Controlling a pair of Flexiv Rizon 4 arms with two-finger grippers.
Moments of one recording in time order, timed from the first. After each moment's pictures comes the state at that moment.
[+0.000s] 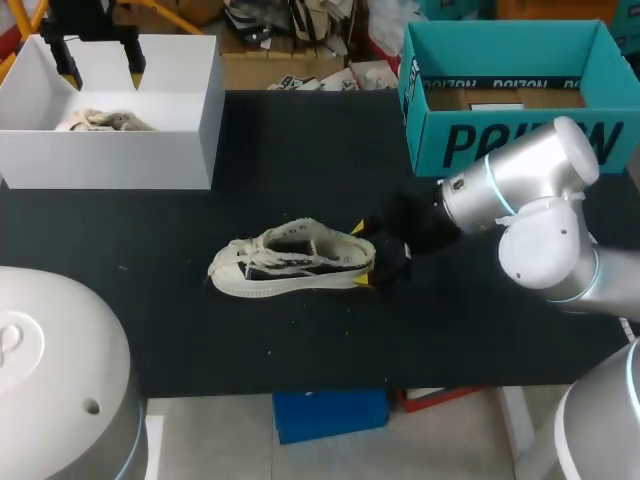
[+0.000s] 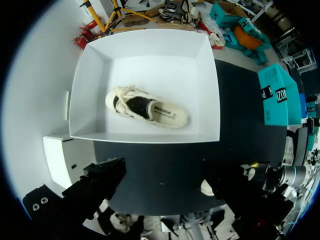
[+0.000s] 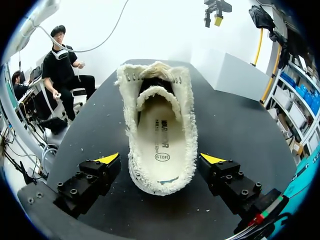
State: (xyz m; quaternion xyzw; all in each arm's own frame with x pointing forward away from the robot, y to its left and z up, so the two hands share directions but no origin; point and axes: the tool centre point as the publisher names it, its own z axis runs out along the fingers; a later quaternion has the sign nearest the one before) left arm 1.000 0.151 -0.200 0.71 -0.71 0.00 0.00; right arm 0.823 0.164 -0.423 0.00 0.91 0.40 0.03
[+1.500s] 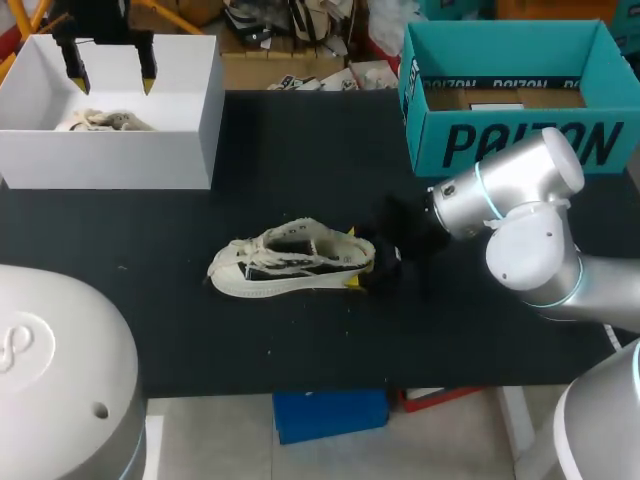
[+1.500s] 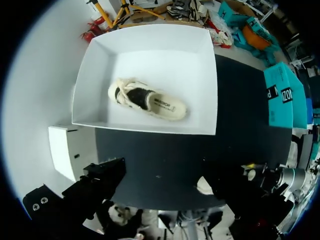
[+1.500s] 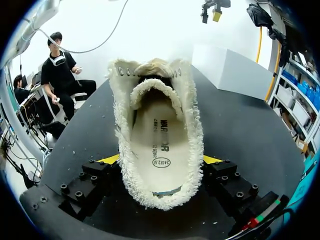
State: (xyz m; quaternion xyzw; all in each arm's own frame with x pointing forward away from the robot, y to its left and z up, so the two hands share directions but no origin) left arm 0.981 0.124 -0.196 0.73 -0.69 -0.04 -0.01; right arm 0.827 0.179 -0.440 0.00 0.91 0.42 0.01
